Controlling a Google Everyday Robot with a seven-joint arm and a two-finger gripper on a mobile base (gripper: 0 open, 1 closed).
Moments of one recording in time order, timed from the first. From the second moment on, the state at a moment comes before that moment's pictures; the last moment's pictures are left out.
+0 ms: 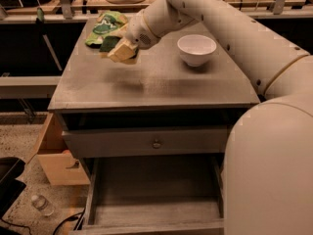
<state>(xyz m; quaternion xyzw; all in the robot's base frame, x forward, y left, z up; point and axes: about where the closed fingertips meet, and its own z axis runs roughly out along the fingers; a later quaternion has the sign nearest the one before) 0.685 0.112 0.907 -0.65 0.62 0.24 0.37</state>
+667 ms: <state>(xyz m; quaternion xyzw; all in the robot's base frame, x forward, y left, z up) 0.684 0.116 0.904 -0.65 0.62 0.25 0.37</state>
